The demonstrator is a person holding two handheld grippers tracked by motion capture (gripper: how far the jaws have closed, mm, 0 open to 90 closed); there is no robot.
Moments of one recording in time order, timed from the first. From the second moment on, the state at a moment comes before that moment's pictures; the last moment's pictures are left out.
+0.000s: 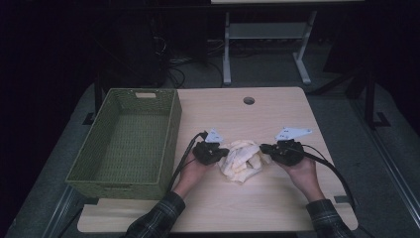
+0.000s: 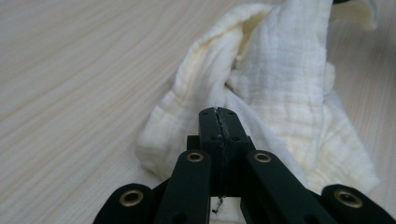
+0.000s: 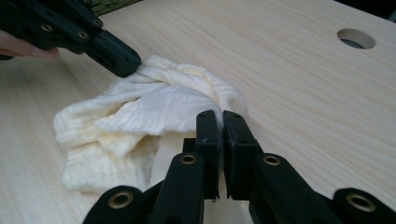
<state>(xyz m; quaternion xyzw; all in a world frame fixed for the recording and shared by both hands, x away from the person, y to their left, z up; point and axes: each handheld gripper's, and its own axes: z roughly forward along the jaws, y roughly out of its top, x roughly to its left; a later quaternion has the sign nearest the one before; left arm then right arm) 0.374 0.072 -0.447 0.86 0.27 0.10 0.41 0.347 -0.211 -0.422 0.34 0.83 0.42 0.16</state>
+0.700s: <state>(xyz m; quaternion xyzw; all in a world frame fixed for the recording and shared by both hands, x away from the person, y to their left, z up) 0.368 0.096 -0.429 0.85 0.33 0.14 0.39 0.390 -0.265 -0.388 0.39 0.80 0.41 0.21</state>
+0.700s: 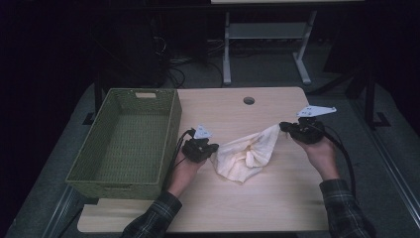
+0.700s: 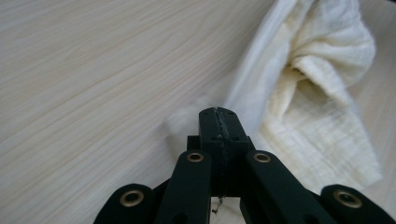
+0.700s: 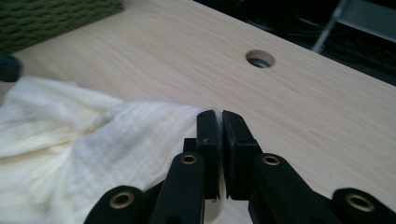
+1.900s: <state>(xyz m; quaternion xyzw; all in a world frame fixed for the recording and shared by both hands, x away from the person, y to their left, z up) 0.319 0.038 -0.447 0.88 0.23 0.06 0.41 0.350 -0.238 -0.426 0.37 0.81 0.43 0.12</state>
